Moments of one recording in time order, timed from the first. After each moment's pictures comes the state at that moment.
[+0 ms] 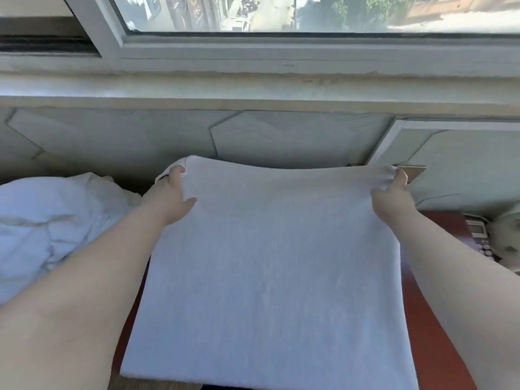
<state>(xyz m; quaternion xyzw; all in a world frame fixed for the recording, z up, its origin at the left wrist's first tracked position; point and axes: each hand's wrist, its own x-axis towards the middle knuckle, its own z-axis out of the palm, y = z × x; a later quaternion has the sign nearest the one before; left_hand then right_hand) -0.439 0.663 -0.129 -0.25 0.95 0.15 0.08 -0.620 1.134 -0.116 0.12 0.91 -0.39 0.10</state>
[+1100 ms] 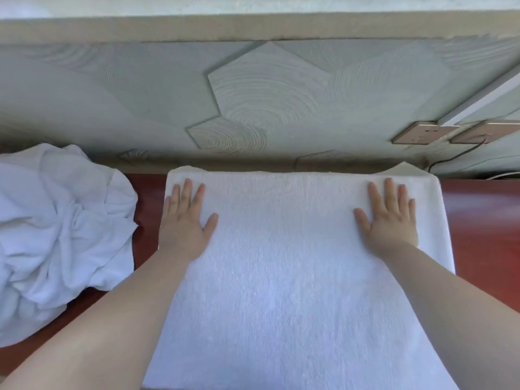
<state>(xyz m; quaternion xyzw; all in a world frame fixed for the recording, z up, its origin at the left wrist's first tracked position) -0.395 0.658 -0.298 -0.18 0.97 0.04 0.14 -0.567 1.099 -0.292 -0.10 0.98 0.00 0.17</state>
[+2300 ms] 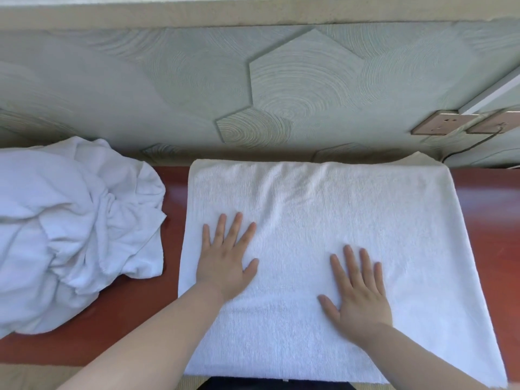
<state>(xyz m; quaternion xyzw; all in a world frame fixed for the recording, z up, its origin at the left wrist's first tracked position) -0.310 0.711 -0.288 -0.05 0.98 0.04 0.16 -0.352 1.046 -0.276 -0.23 0.95 0.03 0.23</state>
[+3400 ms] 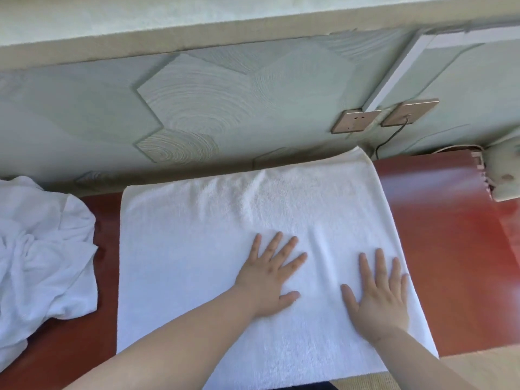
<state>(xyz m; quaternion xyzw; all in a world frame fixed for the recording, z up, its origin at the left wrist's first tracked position) -0.392 0.899 -0.271 0.22 0.94 0.06 0.27 -0.380 1.190 -0.280 0.00 0.98 0.00 0.20</state>
